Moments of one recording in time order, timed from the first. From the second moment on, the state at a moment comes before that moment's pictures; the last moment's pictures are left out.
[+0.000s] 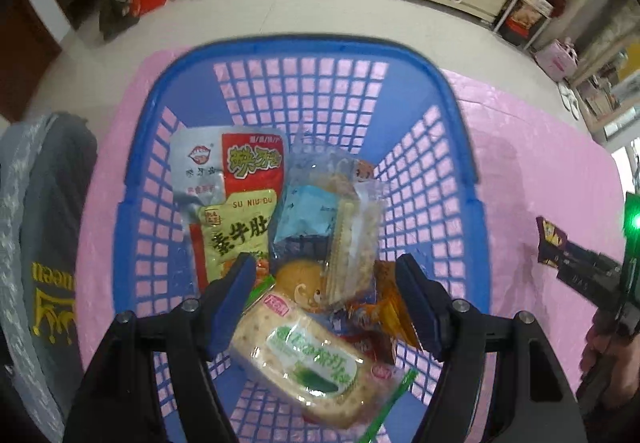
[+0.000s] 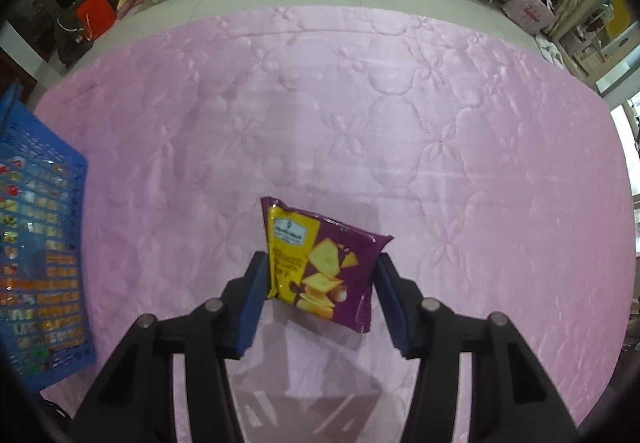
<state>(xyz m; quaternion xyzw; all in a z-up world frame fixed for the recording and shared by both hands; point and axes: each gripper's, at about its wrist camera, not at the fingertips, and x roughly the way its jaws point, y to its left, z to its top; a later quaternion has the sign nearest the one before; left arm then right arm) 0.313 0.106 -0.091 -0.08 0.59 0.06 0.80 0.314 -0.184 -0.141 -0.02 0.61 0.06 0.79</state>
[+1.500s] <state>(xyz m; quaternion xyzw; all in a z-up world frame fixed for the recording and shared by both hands) 0.182 0.144 -0.004 -0.04 0.47 0.04 0.88 0.234 -0.028 -0.021 -0.08 0.50 0.24 0.83</state>
